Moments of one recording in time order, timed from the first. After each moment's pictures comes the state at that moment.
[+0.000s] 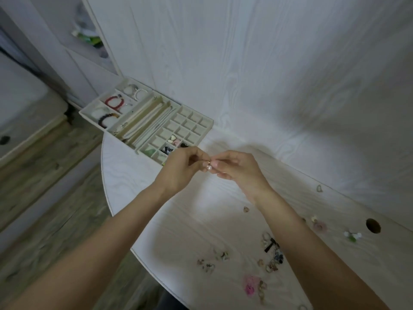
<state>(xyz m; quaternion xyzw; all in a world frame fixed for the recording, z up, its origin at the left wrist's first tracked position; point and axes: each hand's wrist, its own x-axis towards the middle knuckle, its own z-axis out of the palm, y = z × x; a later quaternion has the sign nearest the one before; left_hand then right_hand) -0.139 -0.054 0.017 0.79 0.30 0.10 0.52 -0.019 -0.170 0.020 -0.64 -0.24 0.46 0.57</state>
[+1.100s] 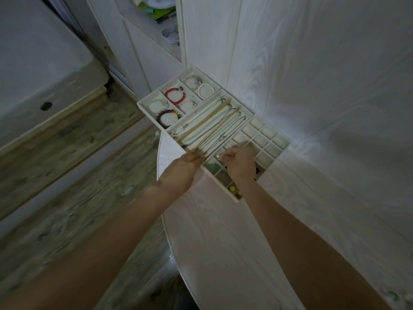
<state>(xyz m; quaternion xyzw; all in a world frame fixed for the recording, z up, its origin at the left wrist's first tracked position) -0.226 0.127 -0.075 0.93 0.30 -0.08 0.20 -0.078 0.065 -0.091 -0.86 -0.34 0.26 0.28</state>
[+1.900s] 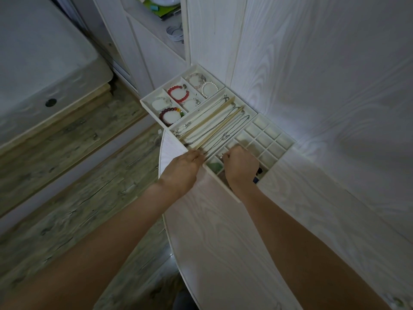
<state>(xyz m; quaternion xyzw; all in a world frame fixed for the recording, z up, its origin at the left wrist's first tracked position) -0.227 0.123 -0.073 0.93 0.33 -0.10 0.16 -0.086 0.070 -0.094 -0.91 -0.38 0.15 0.08</state>
